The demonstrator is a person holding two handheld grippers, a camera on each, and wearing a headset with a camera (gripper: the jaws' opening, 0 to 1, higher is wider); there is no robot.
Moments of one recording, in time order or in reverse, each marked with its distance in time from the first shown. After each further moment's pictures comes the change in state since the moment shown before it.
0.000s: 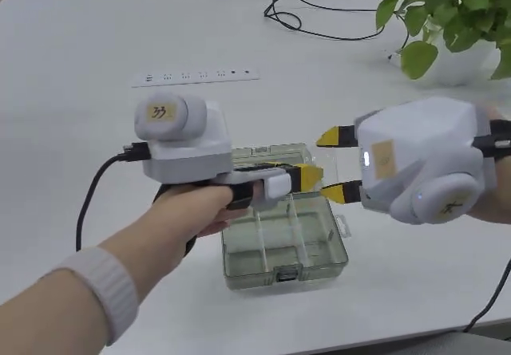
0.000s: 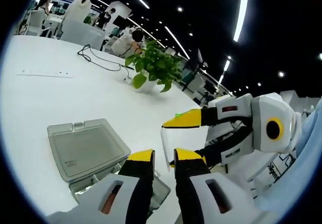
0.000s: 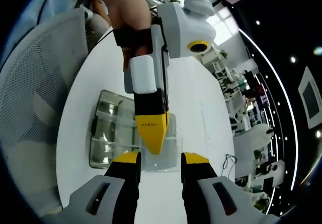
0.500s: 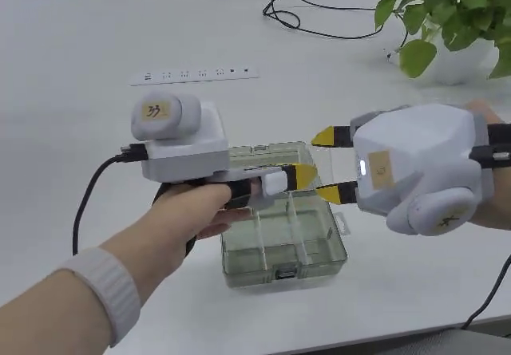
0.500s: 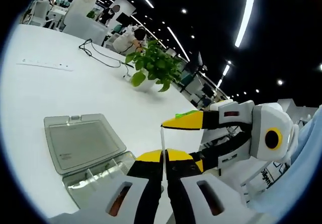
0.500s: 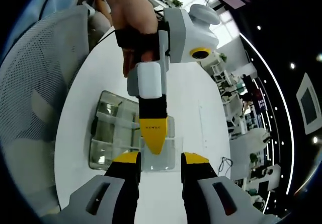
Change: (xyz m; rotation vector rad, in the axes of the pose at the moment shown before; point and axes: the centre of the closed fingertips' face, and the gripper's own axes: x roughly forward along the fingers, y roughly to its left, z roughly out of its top) left arm -0.002 -0.006 -0.004 -0.061 0.000 -0.025; right arm -0.002 0.002 0.006 -0.039 -0.004 -0.028
